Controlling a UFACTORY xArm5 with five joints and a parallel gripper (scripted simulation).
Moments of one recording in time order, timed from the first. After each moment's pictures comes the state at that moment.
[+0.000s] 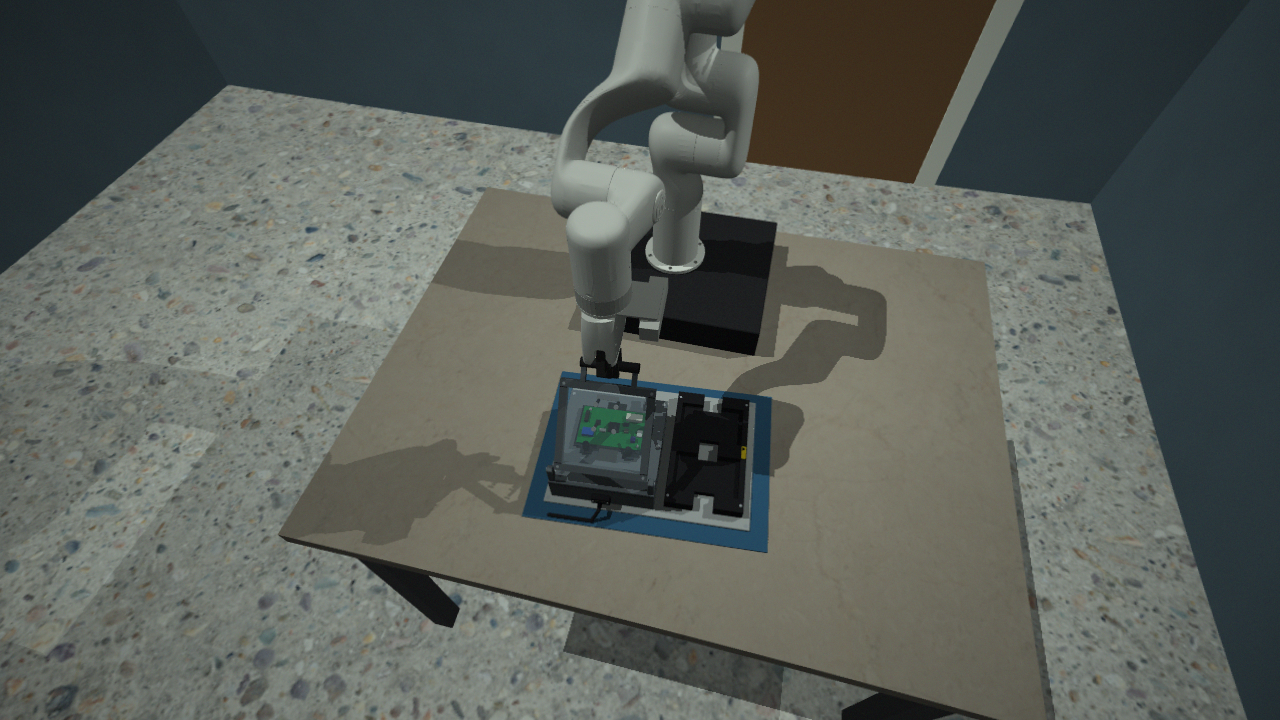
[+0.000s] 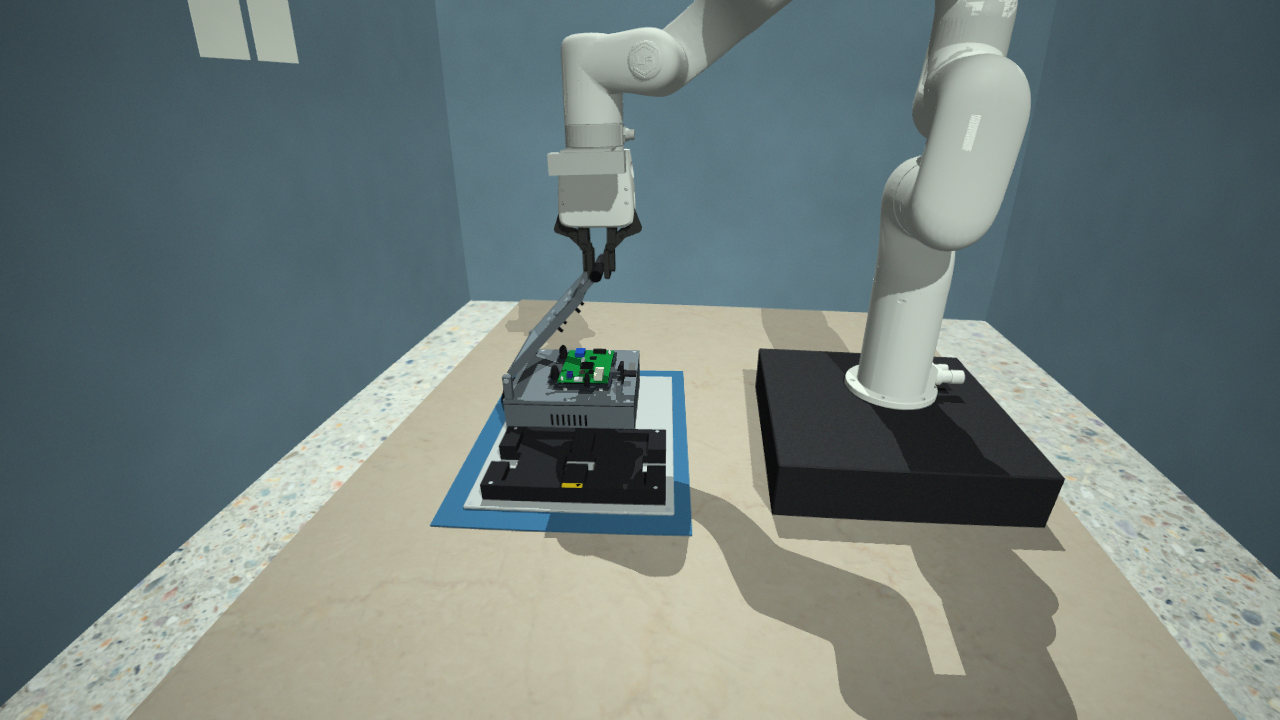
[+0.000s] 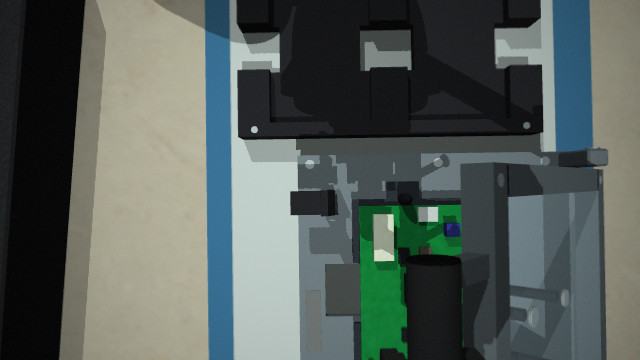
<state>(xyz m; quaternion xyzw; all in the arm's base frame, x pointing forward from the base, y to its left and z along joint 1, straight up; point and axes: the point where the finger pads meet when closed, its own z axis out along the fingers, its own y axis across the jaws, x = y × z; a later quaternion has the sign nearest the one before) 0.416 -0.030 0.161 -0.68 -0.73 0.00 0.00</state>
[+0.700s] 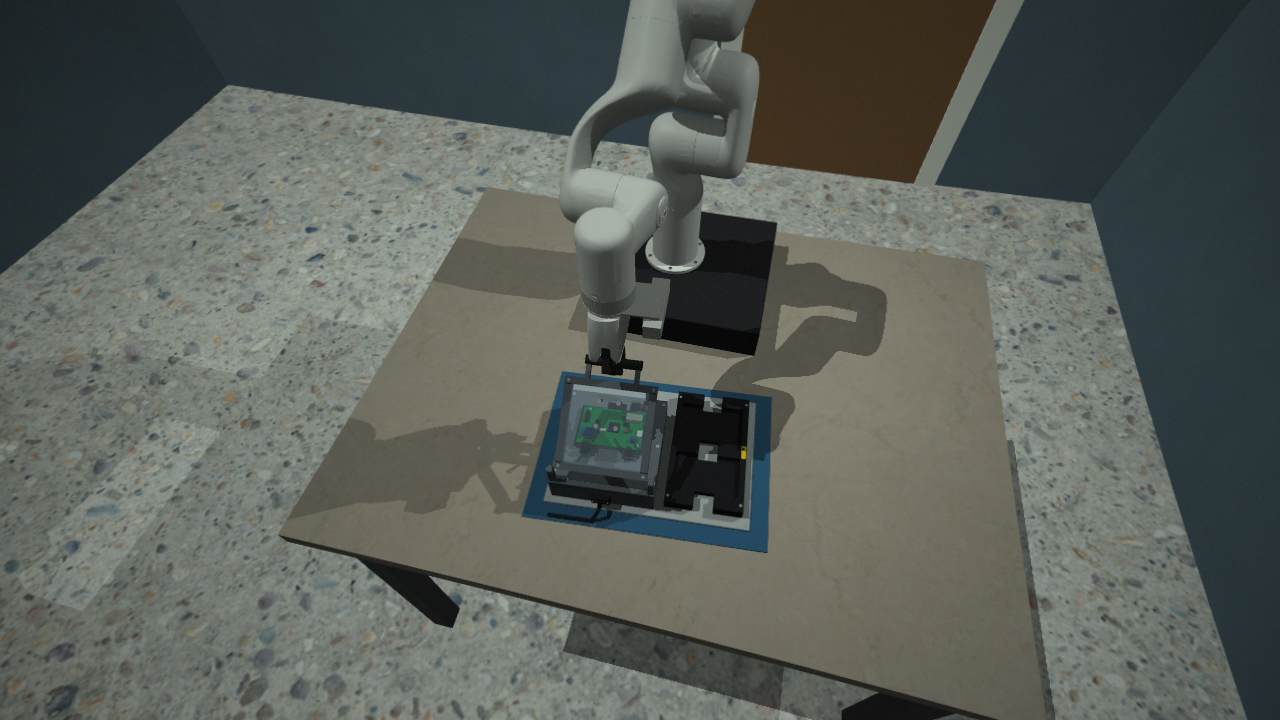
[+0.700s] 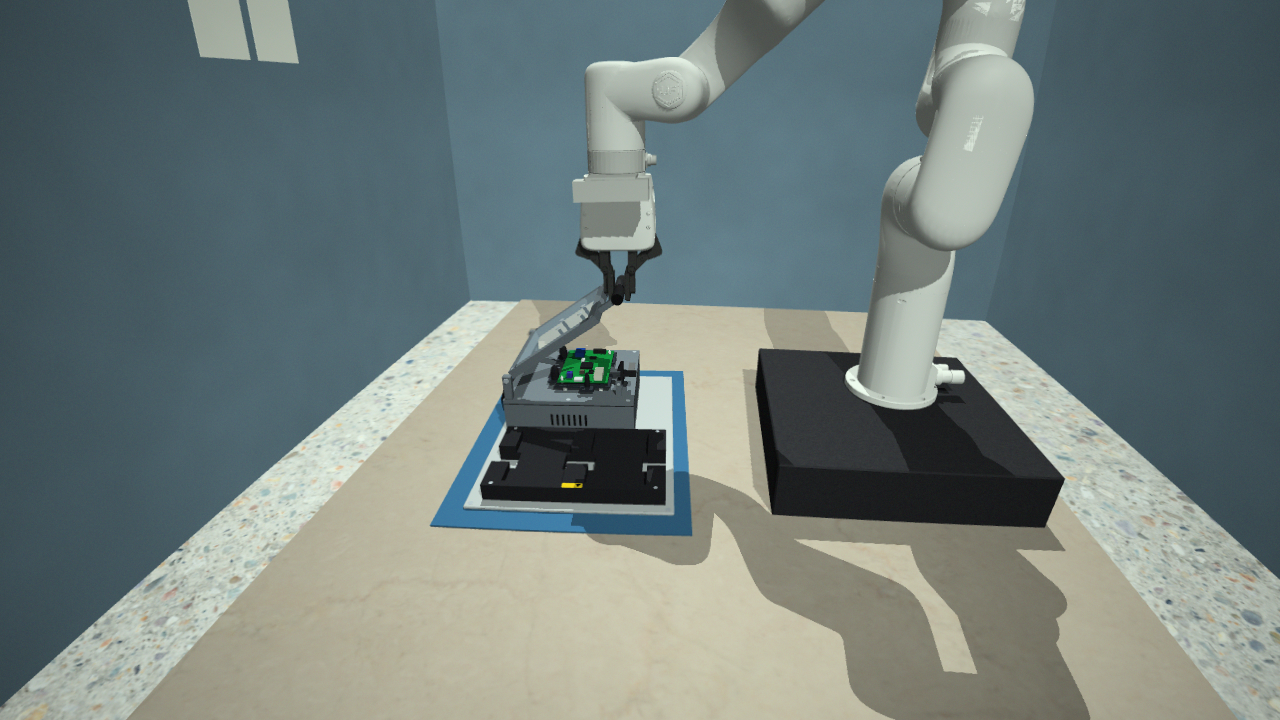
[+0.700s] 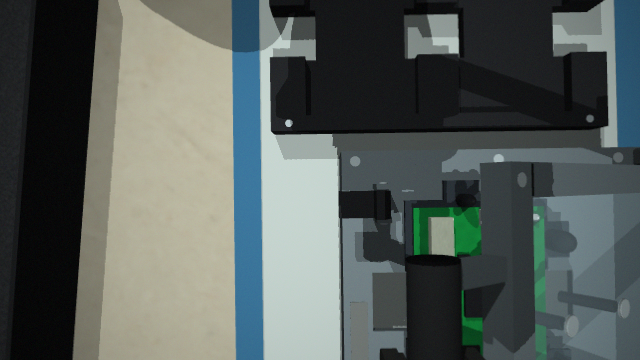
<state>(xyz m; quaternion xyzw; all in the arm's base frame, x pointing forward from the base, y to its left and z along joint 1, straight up) 0.389 -0.032 0.130 -0.68 -0.73 0.00 0.00</state>
